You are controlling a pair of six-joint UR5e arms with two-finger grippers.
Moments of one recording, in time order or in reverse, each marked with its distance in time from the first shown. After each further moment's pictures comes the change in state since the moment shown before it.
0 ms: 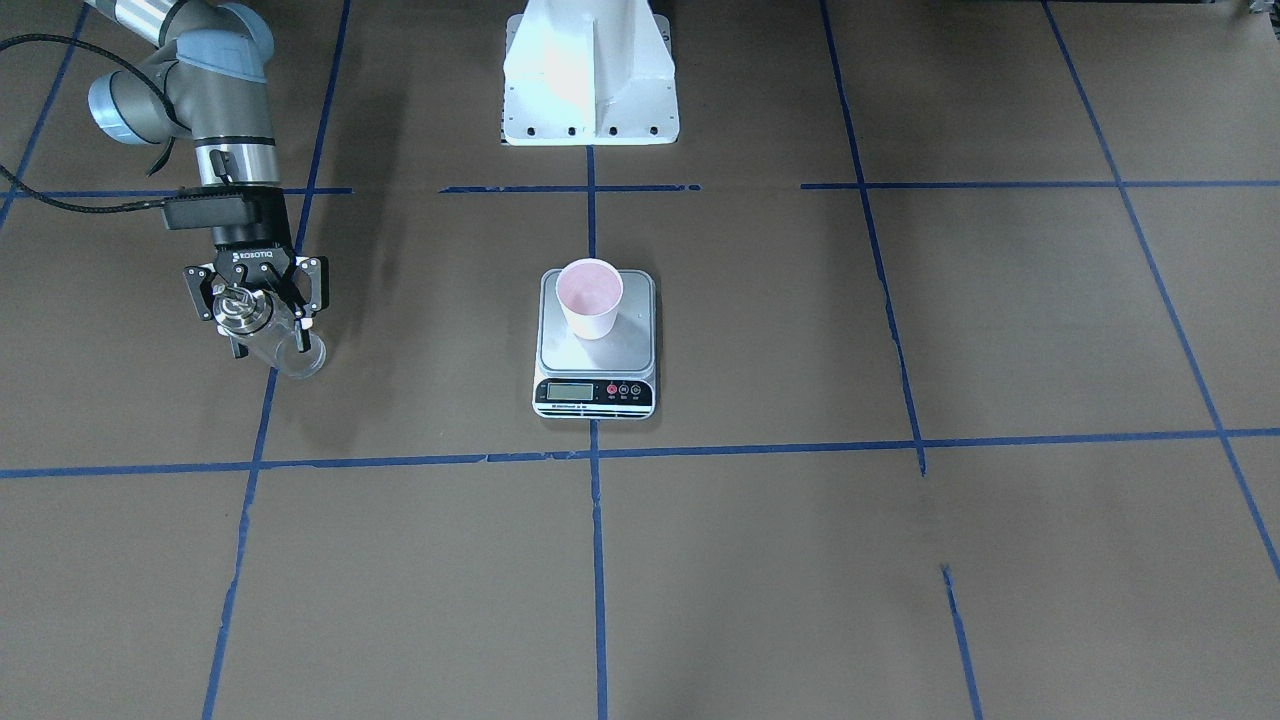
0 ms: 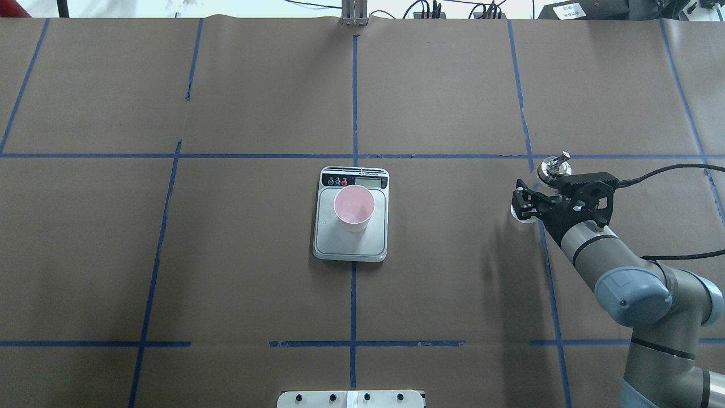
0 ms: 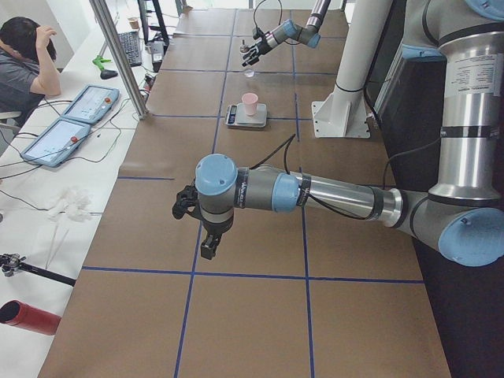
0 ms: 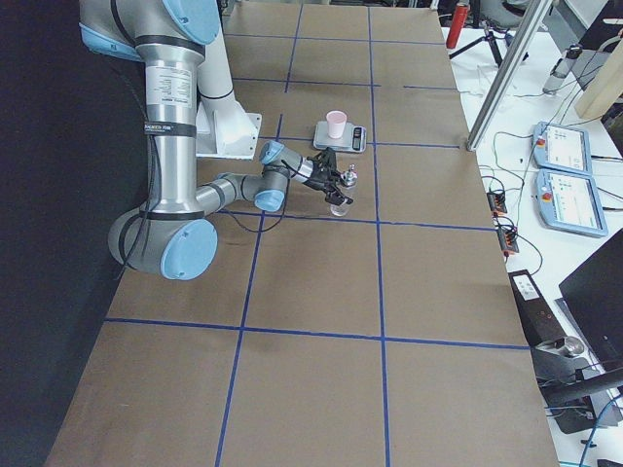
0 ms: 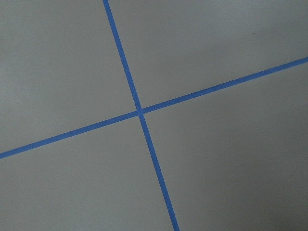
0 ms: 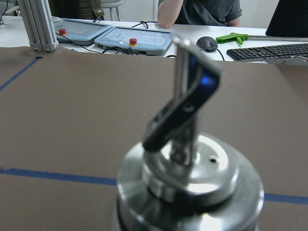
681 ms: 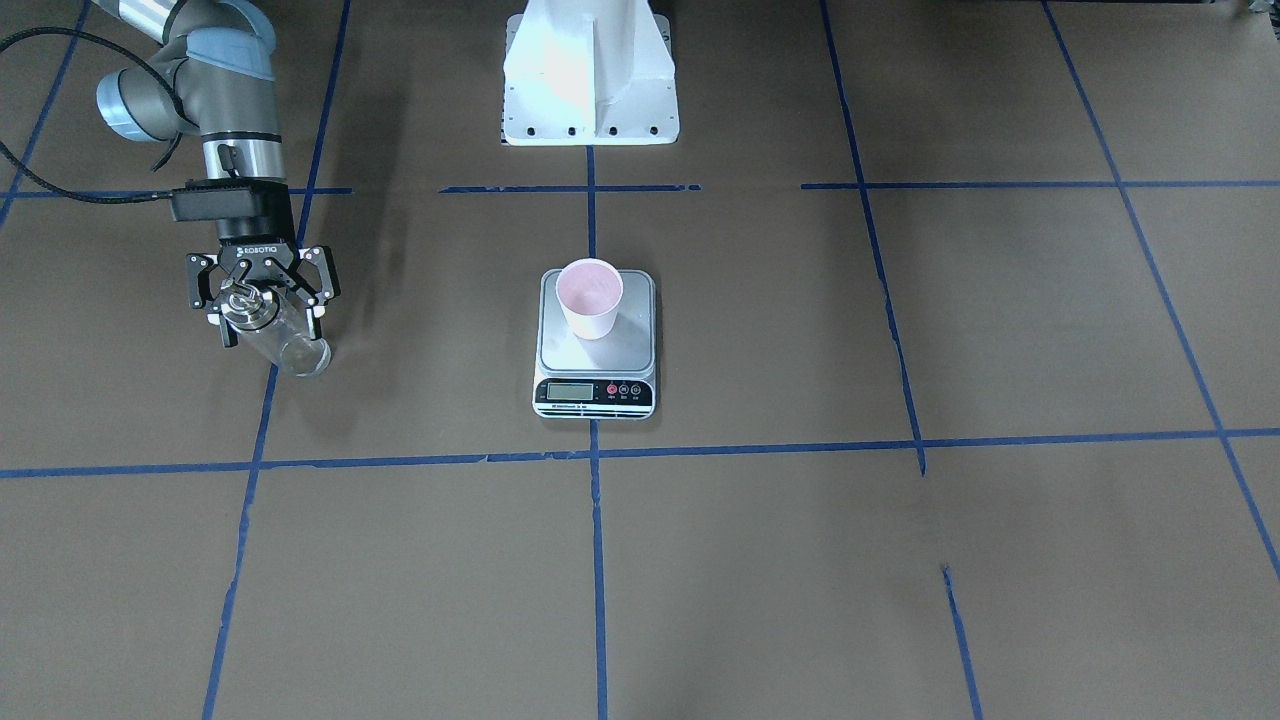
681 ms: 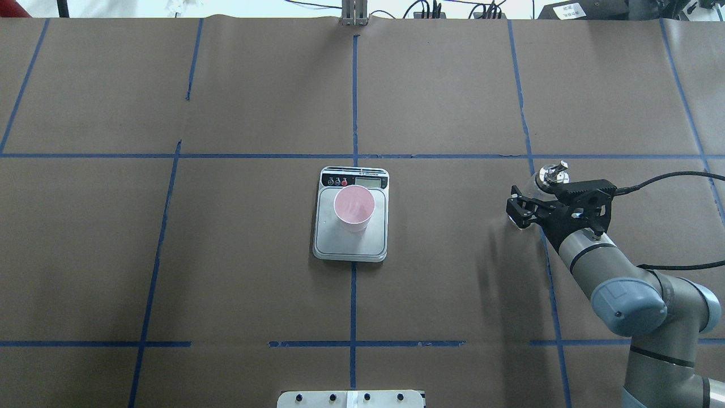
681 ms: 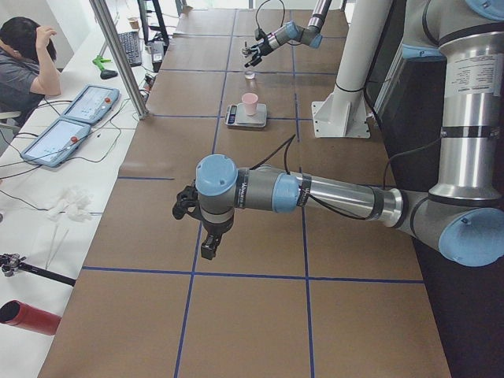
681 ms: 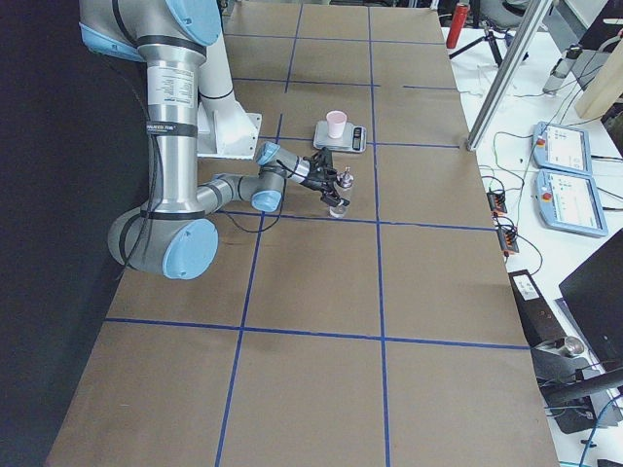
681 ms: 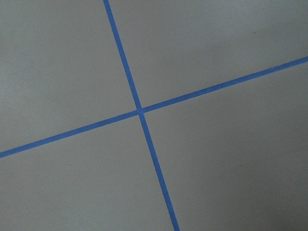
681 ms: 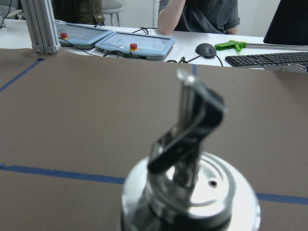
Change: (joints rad) left arm 0.000 0.001 0.001 0.001 0.000 0.000; right arm -0.032 -0.006 -0.001 -0.001 -0.051 -0.001
